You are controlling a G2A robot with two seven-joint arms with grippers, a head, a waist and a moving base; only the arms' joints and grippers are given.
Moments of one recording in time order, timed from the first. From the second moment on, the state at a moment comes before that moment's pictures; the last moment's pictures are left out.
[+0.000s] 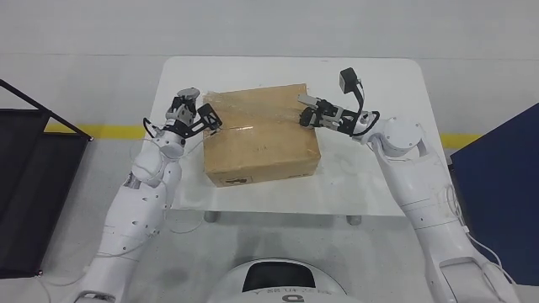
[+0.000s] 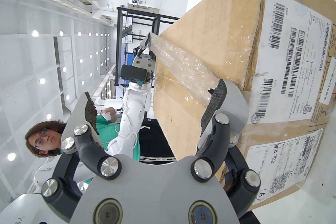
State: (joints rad) left arm 1.33 -1.23 -1.32 -1.41 2.54 0.11 0.05; right arm -1.13 -1.22 1.28 -1.38 0.15 -0.04 0.91
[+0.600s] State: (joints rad) left arm 1.48 -1.23 -1.34 -1.56 2.62 0.14 -0.04; right arm -1.16 -1.22 1.29 -1.44 0.19 -0.10 0.88
